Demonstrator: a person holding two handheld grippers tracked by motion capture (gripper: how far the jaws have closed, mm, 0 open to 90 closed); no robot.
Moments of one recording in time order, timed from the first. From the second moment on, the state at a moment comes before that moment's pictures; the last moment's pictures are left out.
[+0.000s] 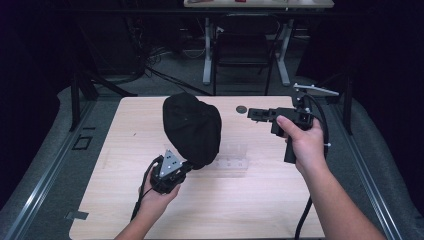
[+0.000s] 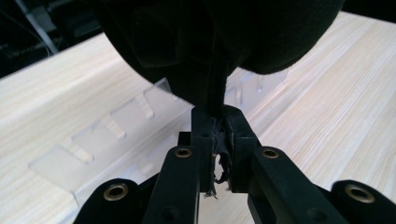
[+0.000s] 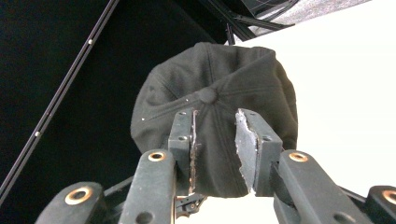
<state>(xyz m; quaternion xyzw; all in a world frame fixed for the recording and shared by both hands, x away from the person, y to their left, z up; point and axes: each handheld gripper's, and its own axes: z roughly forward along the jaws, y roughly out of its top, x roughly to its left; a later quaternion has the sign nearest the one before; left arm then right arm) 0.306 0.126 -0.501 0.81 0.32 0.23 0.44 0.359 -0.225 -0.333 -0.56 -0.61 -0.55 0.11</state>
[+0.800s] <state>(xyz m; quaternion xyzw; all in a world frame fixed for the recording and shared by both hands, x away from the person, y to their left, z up) 0.295 0.152 -0.512 0.78 0.36 0.19 0.47 0.331 -0.238 -0.341 -0.56 -0.64 -0.52 0.04</state>
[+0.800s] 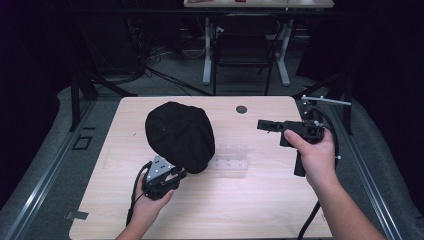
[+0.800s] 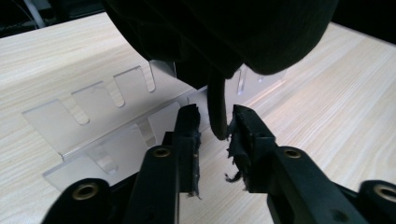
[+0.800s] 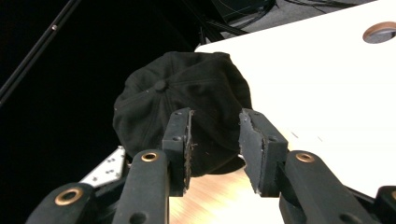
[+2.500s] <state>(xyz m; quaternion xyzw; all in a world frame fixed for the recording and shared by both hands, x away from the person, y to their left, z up) 0.279 0.218 -0.544 0.76 0.43 0.18 0.46 0.245 -0.244 -0.500 -0.53 -0.72 -0.41 -0.18</state>
